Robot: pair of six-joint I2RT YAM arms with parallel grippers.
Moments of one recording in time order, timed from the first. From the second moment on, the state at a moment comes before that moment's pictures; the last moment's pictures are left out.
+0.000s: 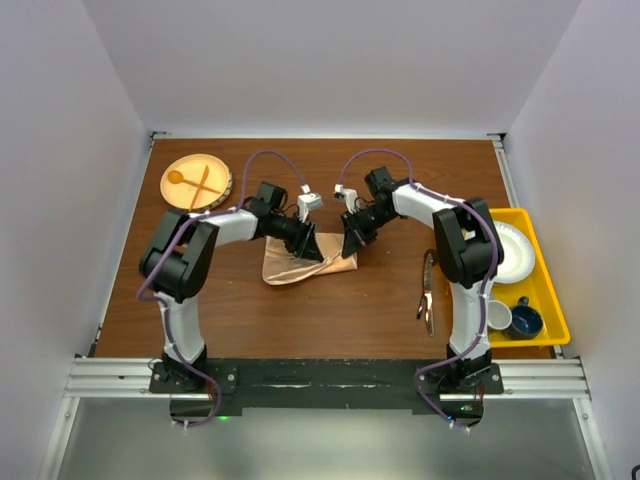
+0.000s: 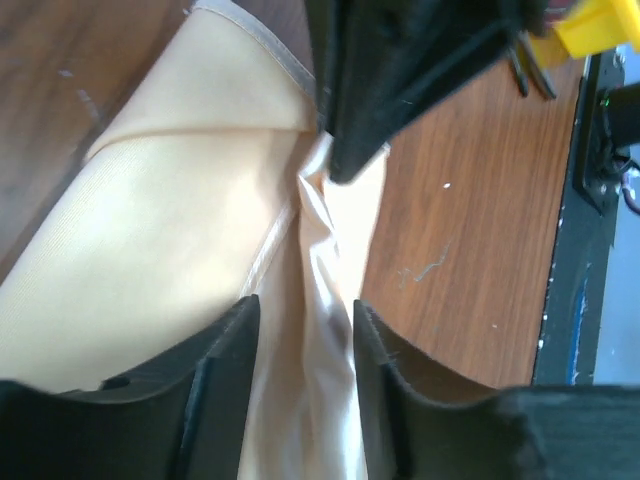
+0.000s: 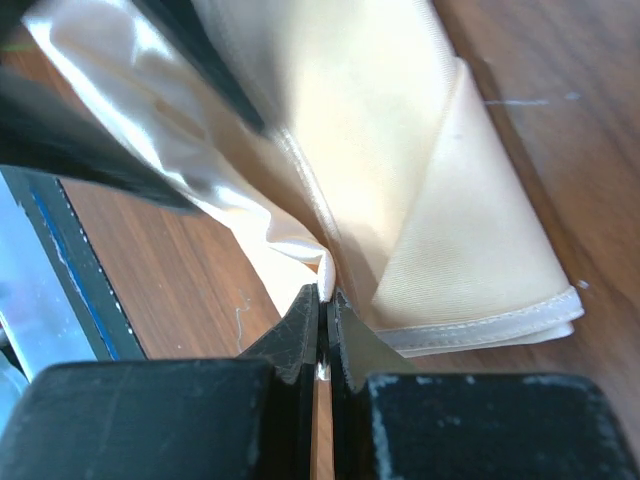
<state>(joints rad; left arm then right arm) -0.42 1.96 1.12 -0.13 0.92 0.10 0.39 2.08 1.45 -0.71 -0.77 -0.27</state>
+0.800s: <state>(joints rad) -0.68 1.54 0.79 0.02 0.42 0.57 0.34 2.09 1.45 -0.68 -0.83 -0.16</state>
